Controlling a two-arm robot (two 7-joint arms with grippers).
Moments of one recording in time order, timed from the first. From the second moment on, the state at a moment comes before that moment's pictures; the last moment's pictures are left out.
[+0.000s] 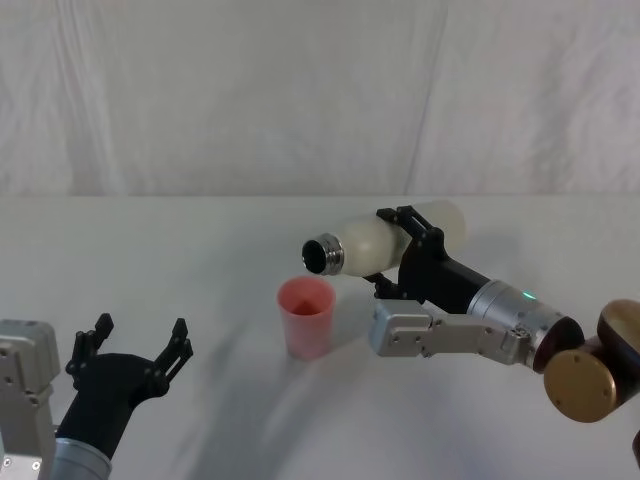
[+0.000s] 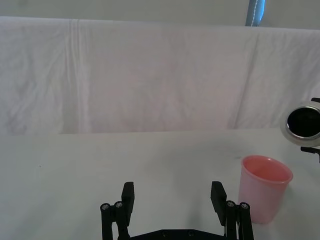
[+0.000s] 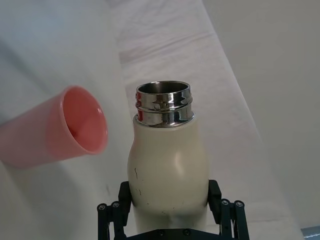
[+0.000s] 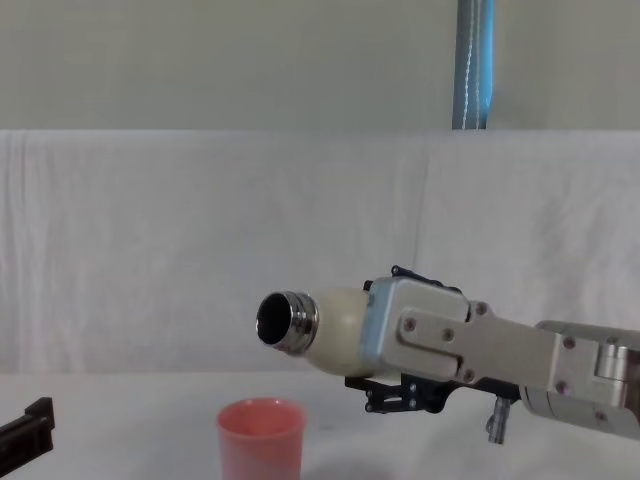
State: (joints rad) left arm 0.27 0.24 0.04 -1.85 -0.25 -0.02 -0.02; right arm 0.53 0.31 -0.64 -1.26 -0.67 -0.26 0.13
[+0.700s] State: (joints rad) left arm 0.27 0.24 0.04 -1.85 -0.25 -0.02 -0.02; right arm 0.58 0.29 -0.68 -1.21 -0.74 -0.21 0.12
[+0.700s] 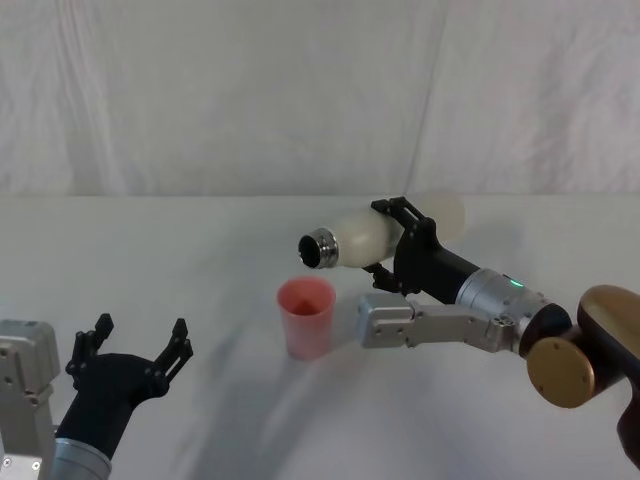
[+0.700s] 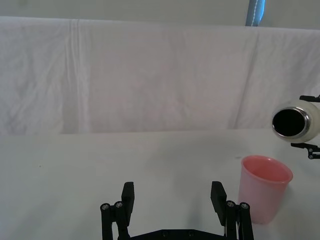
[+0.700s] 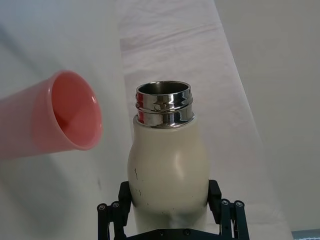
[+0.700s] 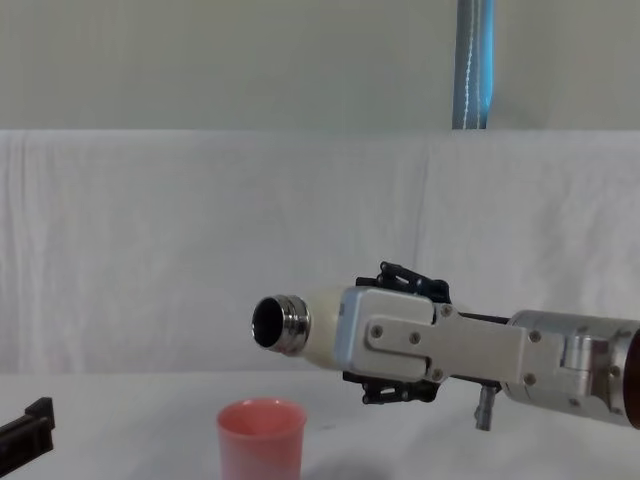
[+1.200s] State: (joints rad) left arm 0.27 0.24 0.04 -1.85 -0.25 -0.02 -0.02; right arm 0.63 0.28 -0.70 -1.15 -0.77 -0.21 0.08
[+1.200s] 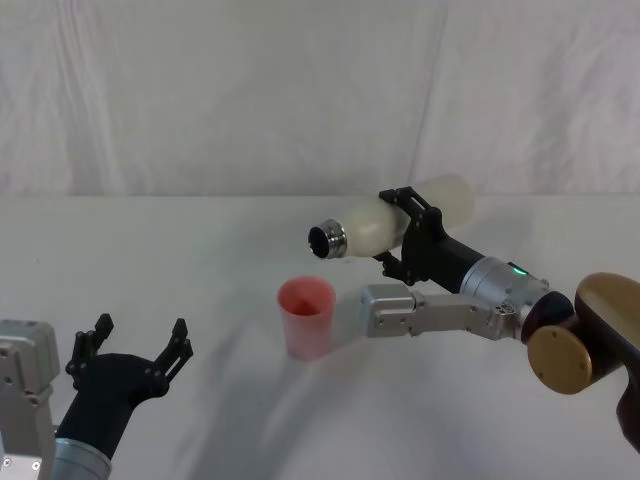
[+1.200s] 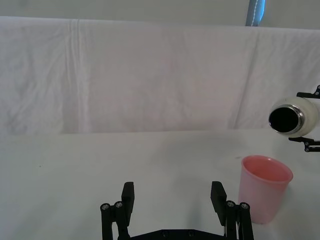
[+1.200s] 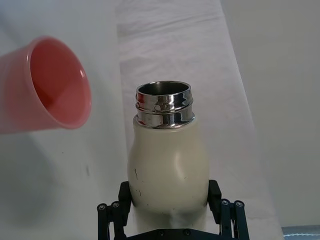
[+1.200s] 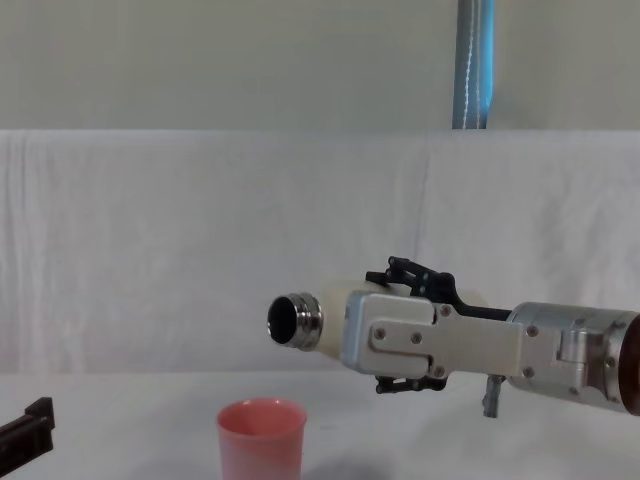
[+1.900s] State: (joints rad) left arm 0.27 0.24 0.04 -1.85 -0.25 -0.02 -0.02; right arm 0.62 0.30 -0.73 -1.16 -0.81 -0.20 0.08
